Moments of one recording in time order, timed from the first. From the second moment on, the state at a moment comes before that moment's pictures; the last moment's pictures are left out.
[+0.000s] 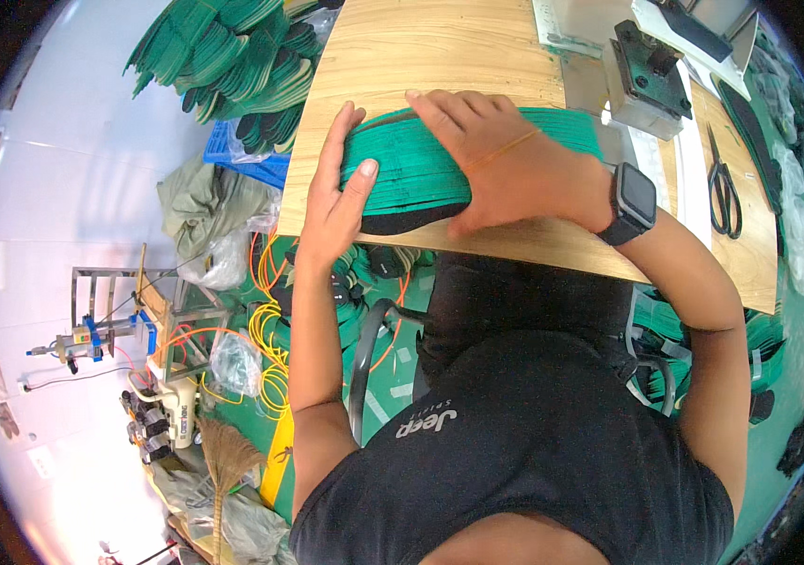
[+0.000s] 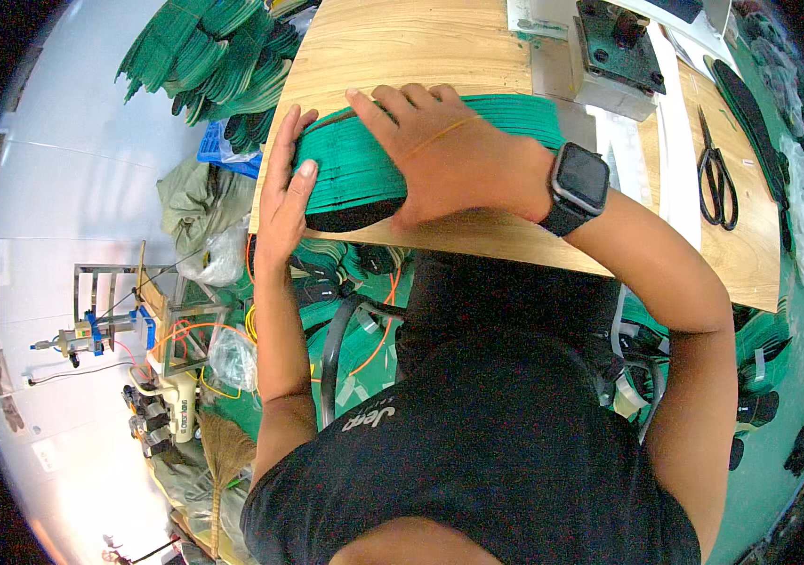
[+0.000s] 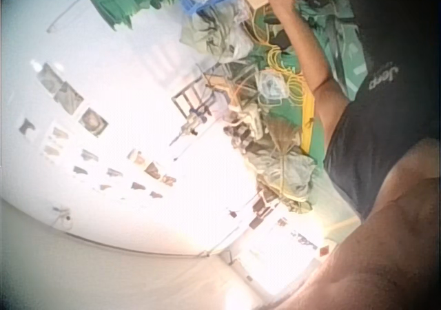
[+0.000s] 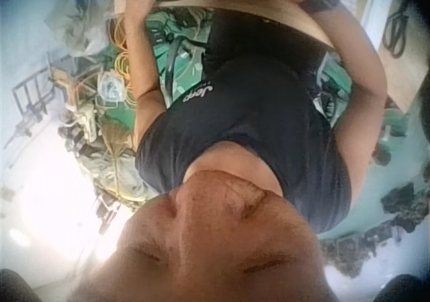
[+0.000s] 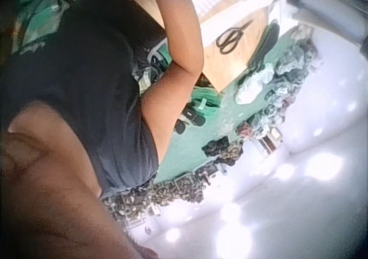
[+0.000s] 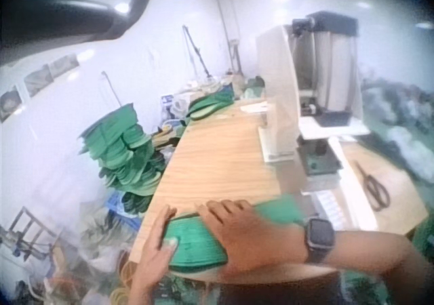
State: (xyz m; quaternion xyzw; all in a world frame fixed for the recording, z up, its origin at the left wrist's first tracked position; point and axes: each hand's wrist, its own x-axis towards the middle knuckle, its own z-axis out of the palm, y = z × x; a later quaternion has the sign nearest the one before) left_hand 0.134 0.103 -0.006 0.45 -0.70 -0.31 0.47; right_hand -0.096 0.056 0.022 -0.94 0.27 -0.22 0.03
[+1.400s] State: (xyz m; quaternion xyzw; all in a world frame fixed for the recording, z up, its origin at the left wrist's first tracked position) left_hand 0.002 0.131 0.034 0.16 -0.71 -0.56 0.40; right_hand -0.139 0.167 0.061 -0.77 0.05 -0.27 0.57
